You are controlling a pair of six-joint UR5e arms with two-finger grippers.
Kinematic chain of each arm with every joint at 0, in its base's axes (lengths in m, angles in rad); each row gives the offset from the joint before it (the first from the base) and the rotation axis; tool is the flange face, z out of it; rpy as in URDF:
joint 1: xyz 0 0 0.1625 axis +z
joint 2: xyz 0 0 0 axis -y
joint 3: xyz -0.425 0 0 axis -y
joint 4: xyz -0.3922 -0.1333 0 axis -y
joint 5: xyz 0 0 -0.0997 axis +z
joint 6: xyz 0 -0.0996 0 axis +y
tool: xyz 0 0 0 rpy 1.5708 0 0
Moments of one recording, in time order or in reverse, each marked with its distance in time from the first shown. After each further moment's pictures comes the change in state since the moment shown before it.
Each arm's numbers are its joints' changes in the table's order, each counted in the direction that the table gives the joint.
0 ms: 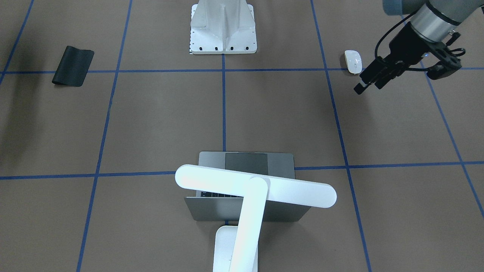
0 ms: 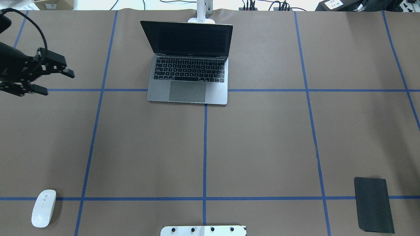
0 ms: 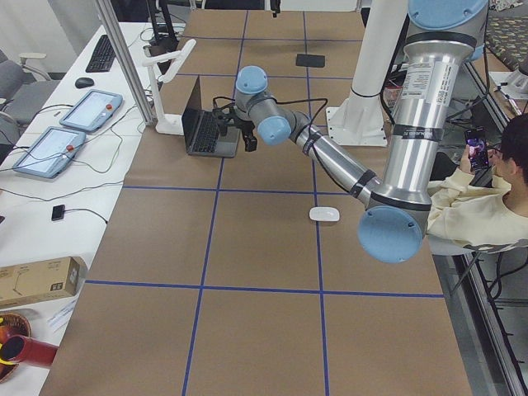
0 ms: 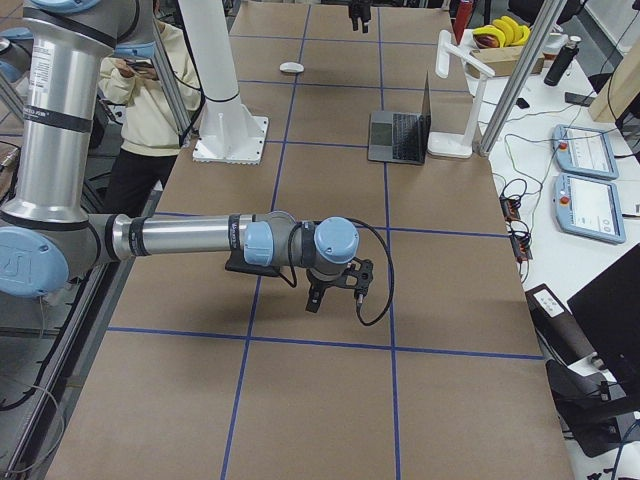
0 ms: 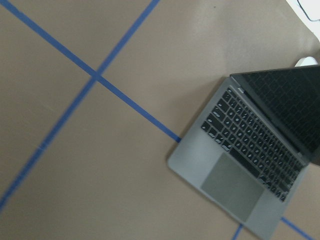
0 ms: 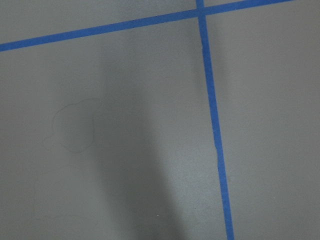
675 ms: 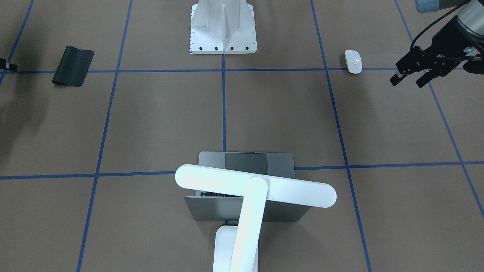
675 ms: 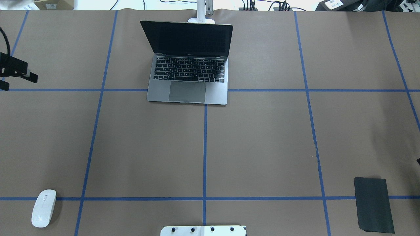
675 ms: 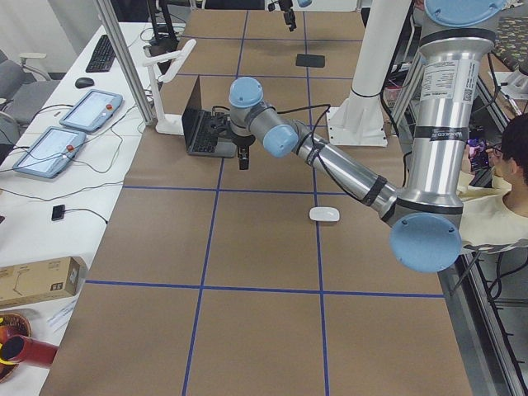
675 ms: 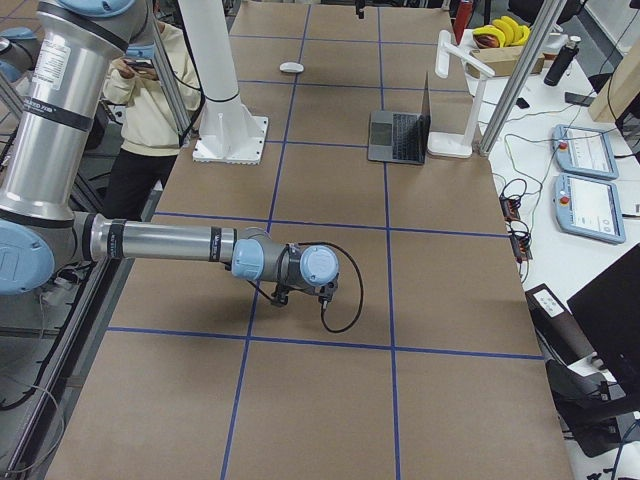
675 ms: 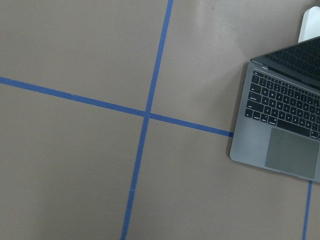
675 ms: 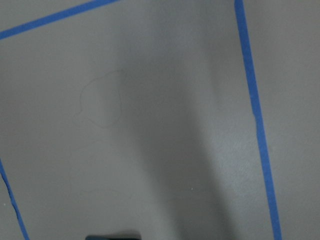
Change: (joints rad) left arm -0.124 0.107 -0.006 0.069 0.090 -0.460; right arm -0.244 -0.106 -0.023 0.011 -0.170 0.031
